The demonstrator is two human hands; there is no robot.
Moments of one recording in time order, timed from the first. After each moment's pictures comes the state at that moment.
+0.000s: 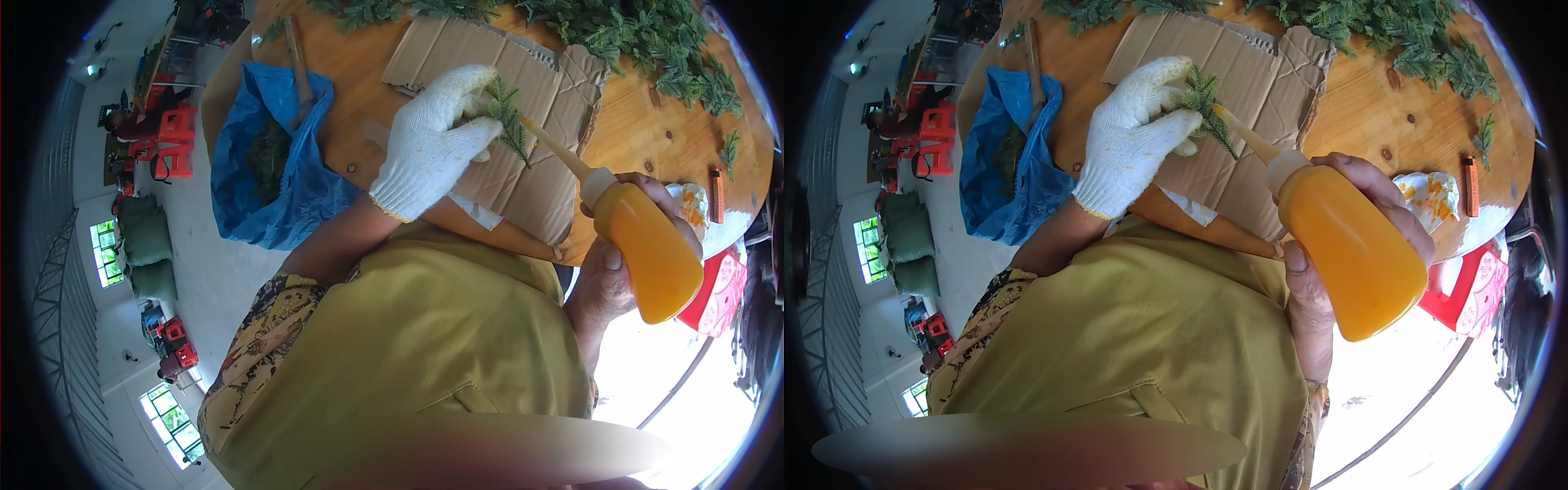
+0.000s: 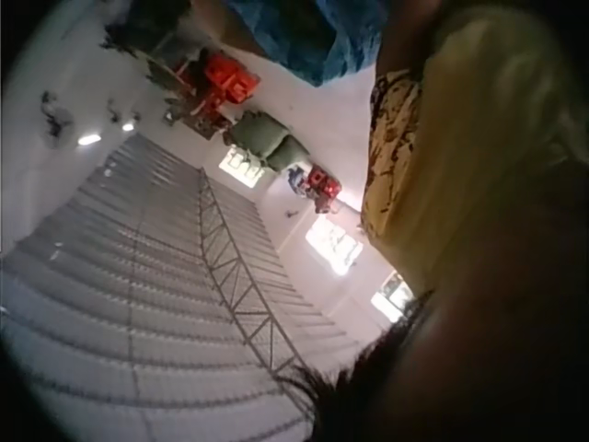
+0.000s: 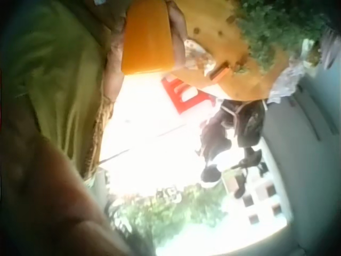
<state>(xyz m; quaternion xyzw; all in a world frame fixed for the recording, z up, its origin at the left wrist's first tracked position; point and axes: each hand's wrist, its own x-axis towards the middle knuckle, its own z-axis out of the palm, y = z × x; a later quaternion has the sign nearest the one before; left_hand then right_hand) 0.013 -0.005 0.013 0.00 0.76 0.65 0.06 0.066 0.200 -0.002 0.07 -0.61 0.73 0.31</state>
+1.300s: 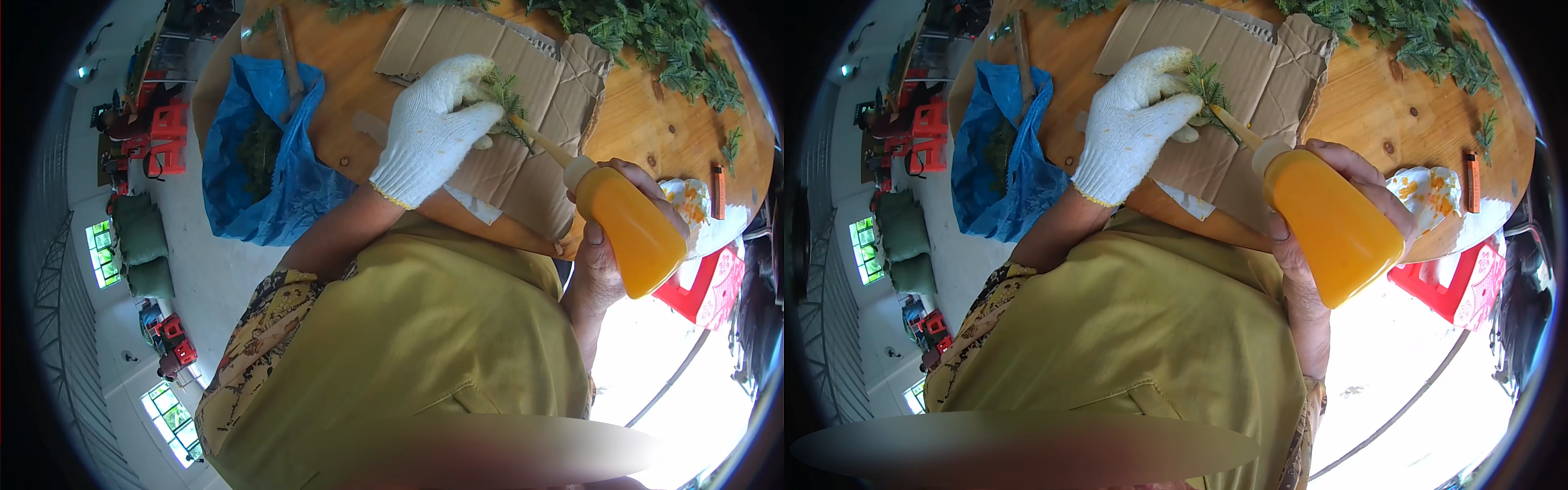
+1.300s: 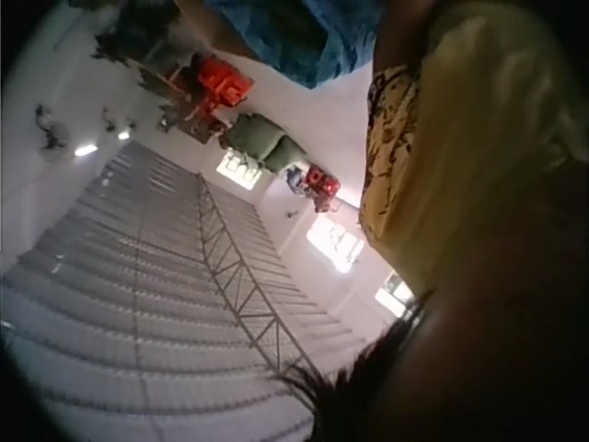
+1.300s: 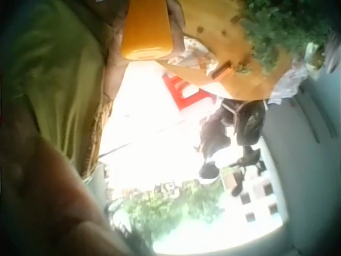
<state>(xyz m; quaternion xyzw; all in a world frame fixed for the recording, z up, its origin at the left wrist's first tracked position) 0.005 -0.004 -0.003 -0.04 0.71 0.70 0.06 0.057 0.200 -0.022 0.13 -0.69 0.63 0.32</state>
